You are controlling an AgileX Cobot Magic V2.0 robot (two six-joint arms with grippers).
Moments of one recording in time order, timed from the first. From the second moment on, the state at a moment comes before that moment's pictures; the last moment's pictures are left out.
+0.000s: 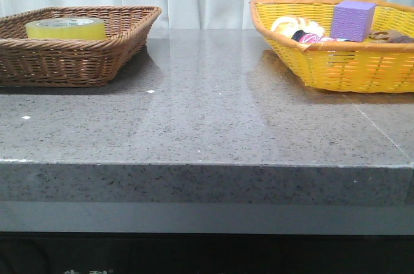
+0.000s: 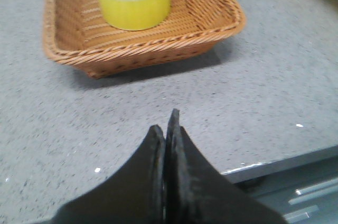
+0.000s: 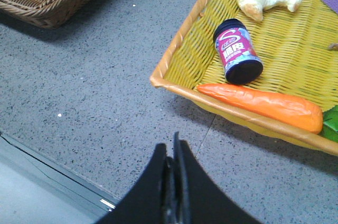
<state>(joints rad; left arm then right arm) -0.19 0.46 -0.61 -0.12 0.72 0.16 0.39 0.69 -0.76 0.08 0.63 -0.04</state>
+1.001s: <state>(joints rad) -0.09 -0.01 0.01 -0.04 0.07 -0.06 0.39 0.69 -0.76 0.08 0.63 -0.04</state>
